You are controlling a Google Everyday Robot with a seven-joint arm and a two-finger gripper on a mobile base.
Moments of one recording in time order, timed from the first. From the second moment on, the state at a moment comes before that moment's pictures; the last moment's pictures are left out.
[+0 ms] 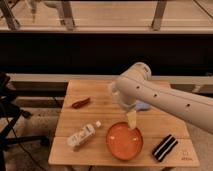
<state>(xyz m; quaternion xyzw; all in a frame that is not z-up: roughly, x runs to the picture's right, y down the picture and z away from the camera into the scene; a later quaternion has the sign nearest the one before) 0.079 0.097 0.690 -0.26 -0.09 -0.20 0.94</state>
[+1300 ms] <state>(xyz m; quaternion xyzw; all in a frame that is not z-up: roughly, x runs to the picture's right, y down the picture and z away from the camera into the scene) -0.007 0.105 0.695 -0.26 -0.13 -0.30 0.91</state>
